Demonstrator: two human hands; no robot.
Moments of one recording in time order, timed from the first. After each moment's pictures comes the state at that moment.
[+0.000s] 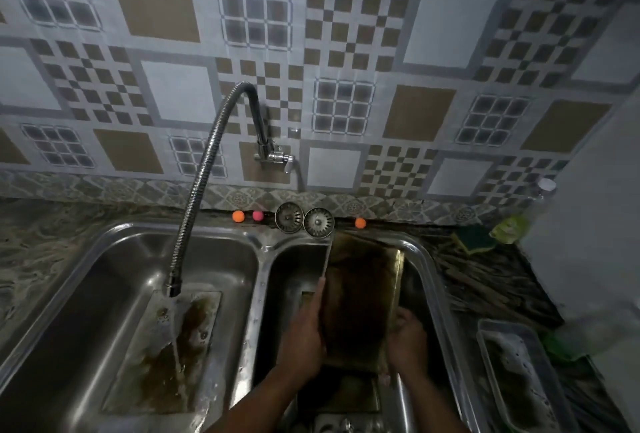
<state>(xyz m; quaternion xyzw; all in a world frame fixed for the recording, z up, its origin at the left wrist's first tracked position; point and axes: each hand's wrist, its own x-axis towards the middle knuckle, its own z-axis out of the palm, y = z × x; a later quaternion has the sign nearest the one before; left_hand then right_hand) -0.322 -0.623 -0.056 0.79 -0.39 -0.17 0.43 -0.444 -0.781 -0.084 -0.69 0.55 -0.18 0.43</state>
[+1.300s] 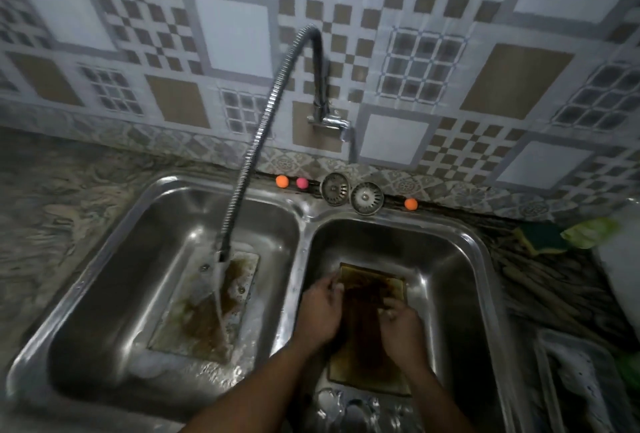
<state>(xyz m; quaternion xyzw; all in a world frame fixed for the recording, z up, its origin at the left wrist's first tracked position) -0.301 -0.653 -0.106 0.84 -0.18 -0.23 0.46 -0.412 -0.777 -0.130 -0.78 0.48 -0.05 0.41</state>
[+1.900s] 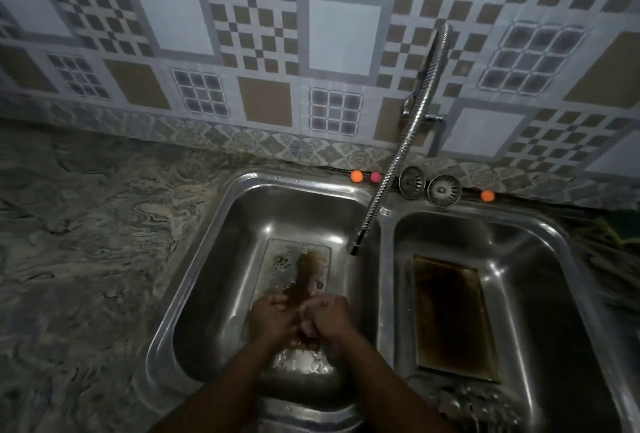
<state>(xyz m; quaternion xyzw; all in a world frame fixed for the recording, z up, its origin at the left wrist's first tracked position) -0.201 -0.404 -0.102 0.83 0.11 -0.24 0.49 -0.254 -0.516 -0.099 -0.62 0.41 0.11 0.66</state>
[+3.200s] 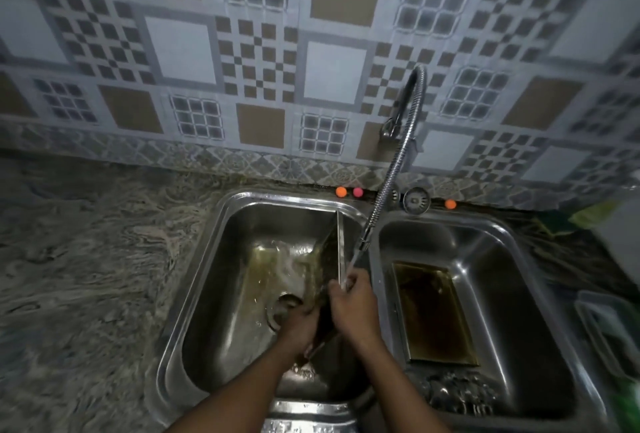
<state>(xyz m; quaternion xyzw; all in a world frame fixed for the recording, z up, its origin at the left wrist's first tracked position) -0.193 -0.395 -0.115 0.77 -0.03 -0.42 0.49 -0.256 -0.480 -0.028 -0.75 0.44 -0.12 0.48</state>
